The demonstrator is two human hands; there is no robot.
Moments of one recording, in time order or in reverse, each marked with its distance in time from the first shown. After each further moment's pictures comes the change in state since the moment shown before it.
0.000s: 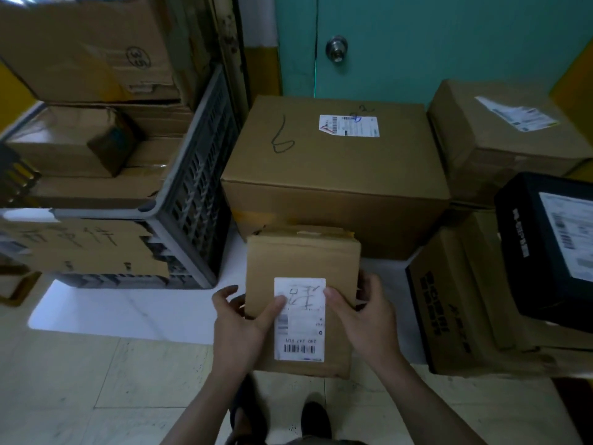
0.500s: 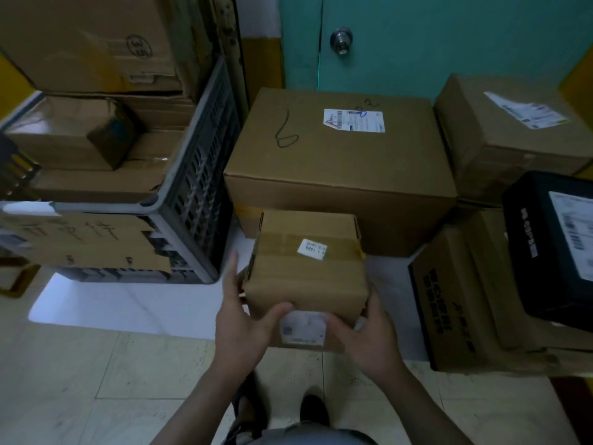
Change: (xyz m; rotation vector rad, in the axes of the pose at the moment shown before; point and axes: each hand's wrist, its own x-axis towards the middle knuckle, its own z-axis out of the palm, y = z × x) left_hand 0.005 -0.009 -0.005 0.053 -0.011 0.358; right_hand -0.013 0.020 -0.001 0.060 -0.127 -0.027
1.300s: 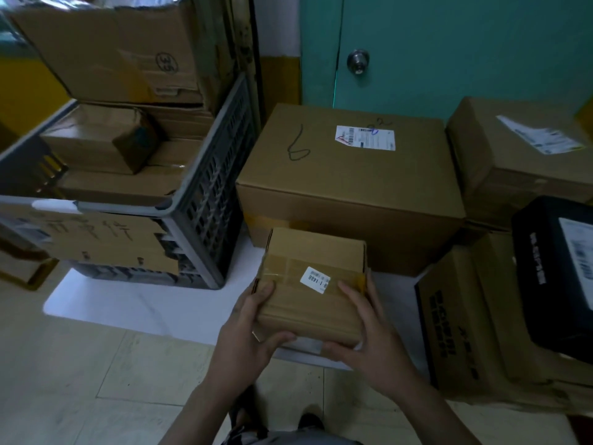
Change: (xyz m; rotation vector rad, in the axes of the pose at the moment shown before) left_hand -0.009 -0.017 -0.002 0.228 -0.124 0.152; right_hand 0.007 -0.018 -0.029 -0.384 -0.310 -0.233
